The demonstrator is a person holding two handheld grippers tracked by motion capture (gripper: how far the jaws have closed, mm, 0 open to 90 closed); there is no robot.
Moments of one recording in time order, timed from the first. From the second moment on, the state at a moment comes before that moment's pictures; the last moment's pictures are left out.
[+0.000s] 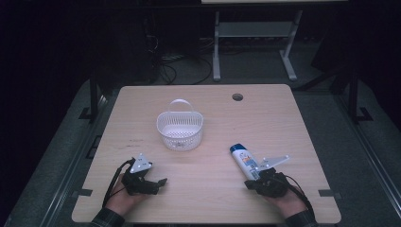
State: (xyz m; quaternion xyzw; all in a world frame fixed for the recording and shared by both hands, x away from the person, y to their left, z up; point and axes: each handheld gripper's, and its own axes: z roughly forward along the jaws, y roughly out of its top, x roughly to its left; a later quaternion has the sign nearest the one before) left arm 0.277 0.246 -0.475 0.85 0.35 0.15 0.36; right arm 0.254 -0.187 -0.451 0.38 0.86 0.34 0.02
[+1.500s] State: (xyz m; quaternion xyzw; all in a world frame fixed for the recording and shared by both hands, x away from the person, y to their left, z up) left arm 0.277 0.246 -0.475 0.85 0.35 0.15 0.36; right arm 0.254 -0.206 -0.430 0.40 0.83 0.38 0.05
